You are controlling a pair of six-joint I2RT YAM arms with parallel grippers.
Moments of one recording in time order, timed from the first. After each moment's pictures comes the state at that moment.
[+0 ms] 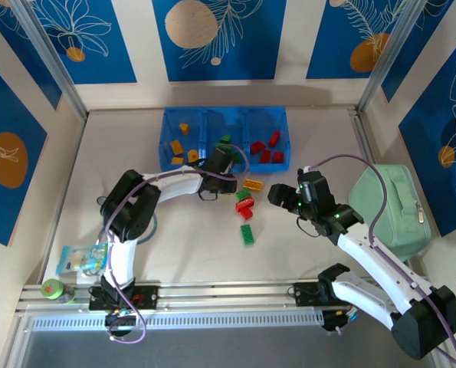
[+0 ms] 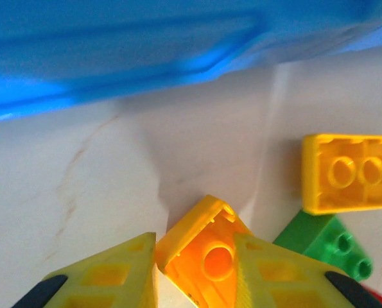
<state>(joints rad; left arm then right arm) -0.69 2.00 1.32 -0.34 0.04 -0.53 0.47 0.89 0.67 -0.51 0.01 0.72</state>
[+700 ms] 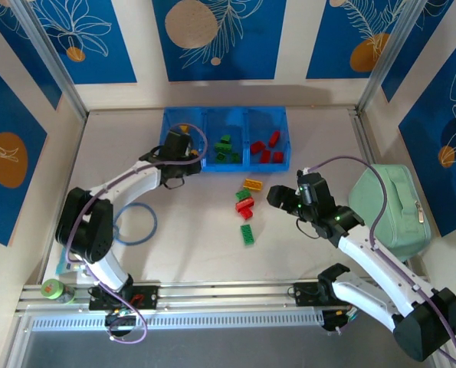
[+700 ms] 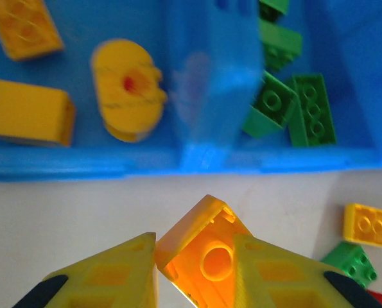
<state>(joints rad) -0.45 1.68 1.20 -0.39 -0.02 -0.52 0.49 0.87 0.66 -0.51 0.01 0.73</state>
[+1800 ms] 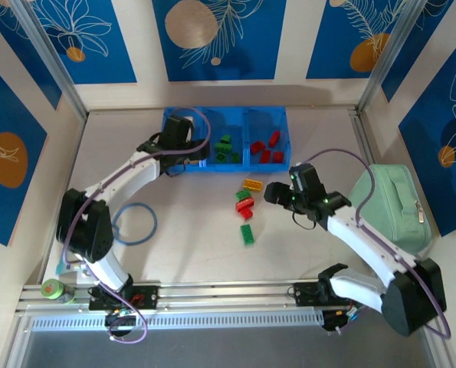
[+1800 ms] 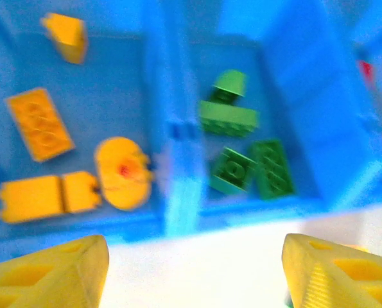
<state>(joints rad) -0.51 1.64 1.29 -0.41 -0.01 -0.42 0.41 1.17 0.79 -0.53 -0.08 0.66</state>
